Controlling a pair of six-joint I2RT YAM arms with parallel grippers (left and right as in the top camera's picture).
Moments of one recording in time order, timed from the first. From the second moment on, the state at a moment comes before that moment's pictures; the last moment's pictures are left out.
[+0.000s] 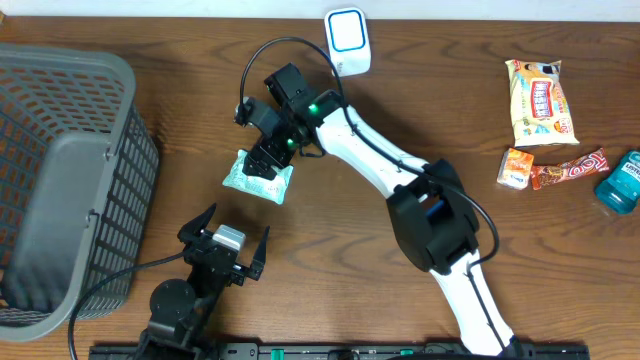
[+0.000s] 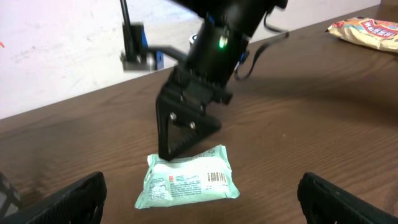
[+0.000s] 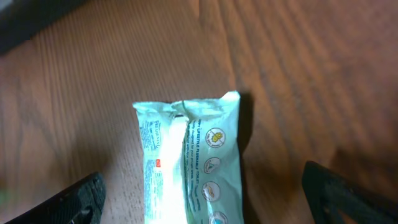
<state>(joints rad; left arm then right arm) -0.28 0.01 0.07 -0.24 0.10 0.16 0.68 2.39 1.98 -0.69 -0.52 -0.28</state>
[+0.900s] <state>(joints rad) -0.28 0.01 0.07 -0.24 0.10 0.16 0.59 2.41 2.02 -1.02 -0.16 0.10</state>
